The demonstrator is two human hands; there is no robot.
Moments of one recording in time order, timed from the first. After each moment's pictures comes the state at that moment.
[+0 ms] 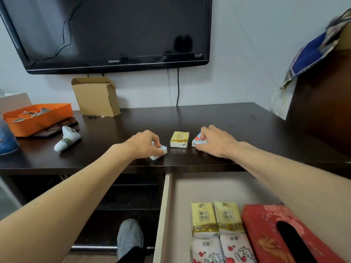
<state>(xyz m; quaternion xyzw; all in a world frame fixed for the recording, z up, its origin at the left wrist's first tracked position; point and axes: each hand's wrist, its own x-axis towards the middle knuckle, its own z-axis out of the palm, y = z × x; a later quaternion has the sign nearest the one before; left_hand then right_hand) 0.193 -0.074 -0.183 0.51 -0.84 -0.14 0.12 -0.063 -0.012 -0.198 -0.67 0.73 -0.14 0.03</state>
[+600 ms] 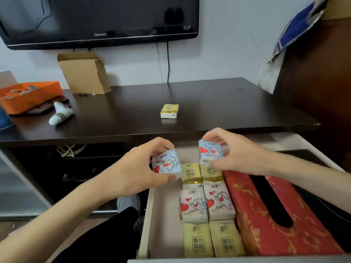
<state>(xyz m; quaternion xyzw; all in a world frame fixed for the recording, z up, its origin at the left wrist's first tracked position) 0.222 0.122 -0.204 0.37 -0.87 -0.29 0.17 -0.056 0.183 -0.213 -0.69 0.63 -0.27 0.23</state>
